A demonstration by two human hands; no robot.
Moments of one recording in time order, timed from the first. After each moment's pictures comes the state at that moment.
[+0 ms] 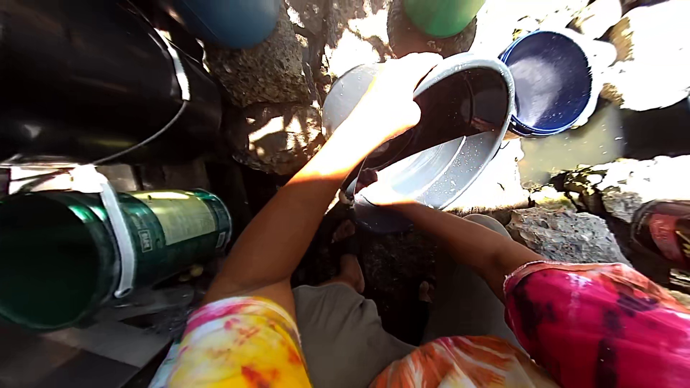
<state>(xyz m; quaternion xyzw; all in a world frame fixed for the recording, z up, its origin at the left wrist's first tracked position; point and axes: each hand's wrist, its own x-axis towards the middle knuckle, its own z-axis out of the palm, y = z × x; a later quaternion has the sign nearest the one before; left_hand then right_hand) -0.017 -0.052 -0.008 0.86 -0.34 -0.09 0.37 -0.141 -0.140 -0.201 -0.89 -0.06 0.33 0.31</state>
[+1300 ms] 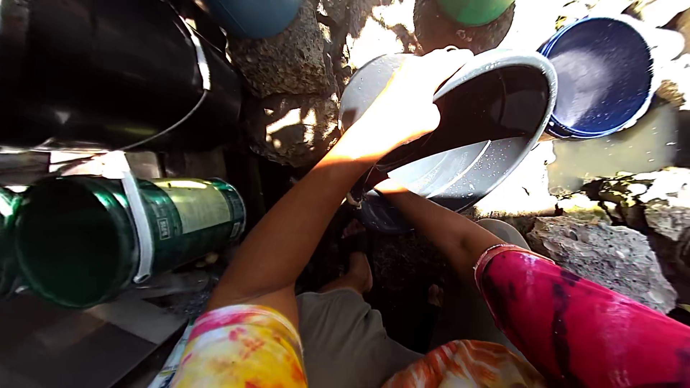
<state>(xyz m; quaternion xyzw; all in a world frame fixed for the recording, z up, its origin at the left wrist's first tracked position) -0.022 -0.040 -0.019 0.85 -0.37 -0.04 0.39 -0.115 -0.082 -0.226 -0.90 -0.07 0.30 0.32</state>
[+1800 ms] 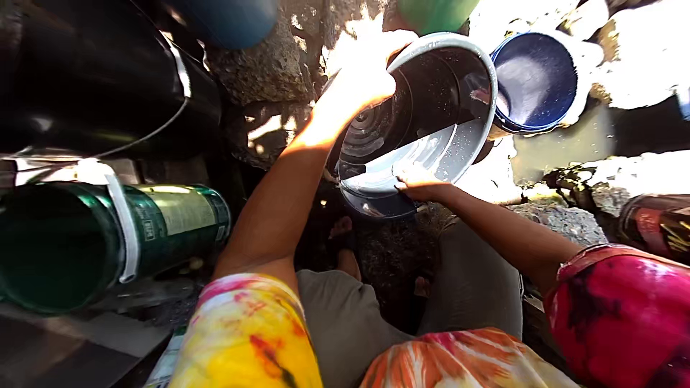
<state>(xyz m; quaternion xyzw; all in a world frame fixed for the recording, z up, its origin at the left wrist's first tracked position) 0.010 -0.040 -0.004 0.88 -0.32 -0.09 0.35 -0.134 -0.244 -0.187 -0.89 -0.20 0.37 0.17</state>
